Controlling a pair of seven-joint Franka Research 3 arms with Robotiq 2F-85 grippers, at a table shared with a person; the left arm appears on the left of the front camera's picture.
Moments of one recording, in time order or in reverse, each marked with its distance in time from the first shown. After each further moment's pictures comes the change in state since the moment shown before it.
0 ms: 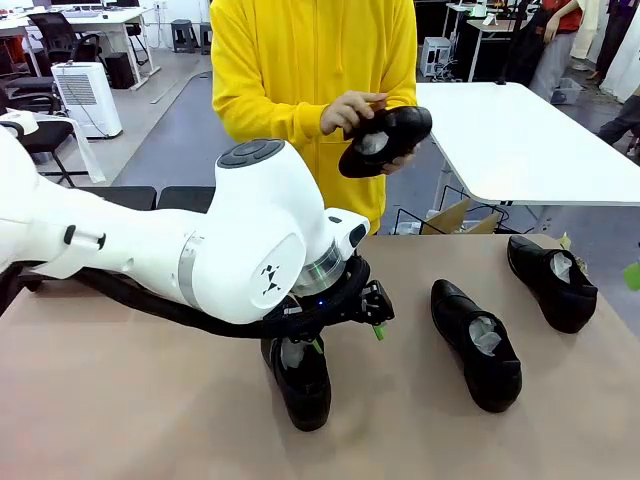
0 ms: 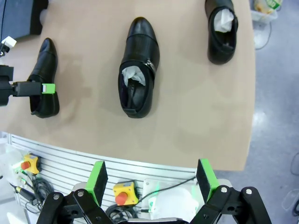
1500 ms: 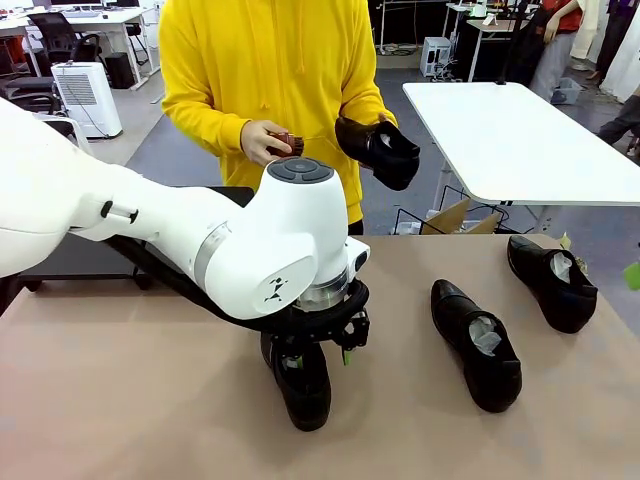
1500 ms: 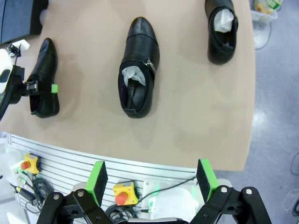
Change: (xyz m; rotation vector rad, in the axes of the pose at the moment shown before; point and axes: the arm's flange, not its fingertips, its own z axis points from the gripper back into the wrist) left arm 0.003 0.013 -0.037 0.263 0.042 0.077; right arm 0.000 0.000 0.000 0.000 0.000 0.000
